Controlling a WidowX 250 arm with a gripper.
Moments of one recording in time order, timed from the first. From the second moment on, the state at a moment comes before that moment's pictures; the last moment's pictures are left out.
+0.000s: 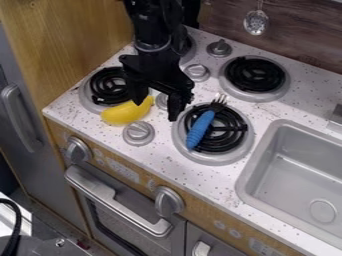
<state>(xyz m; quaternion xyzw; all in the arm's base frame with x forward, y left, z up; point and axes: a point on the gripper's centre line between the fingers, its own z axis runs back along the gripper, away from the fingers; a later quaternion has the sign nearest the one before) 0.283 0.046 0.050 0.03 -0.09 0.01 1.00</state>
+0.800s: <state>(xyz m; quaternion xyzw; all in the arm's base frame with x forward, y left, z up) 0.335 0.011 0.010 0.02 -0.06 -0.01 1.00</state>
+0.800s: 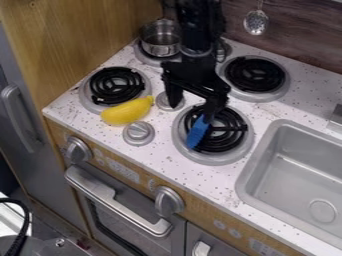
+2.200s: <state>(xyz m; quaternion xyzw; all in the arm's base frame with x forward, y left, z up) 0.358 0.015 -0.040 0.02 -0.03 -0.02 1.00</state>
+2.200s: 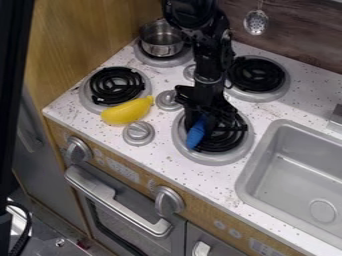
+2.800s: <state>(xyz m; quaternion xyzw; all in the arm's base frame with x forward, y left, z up) 0.369 0.111 0.022 0.05 -0.08 -0.01 1.00</state>
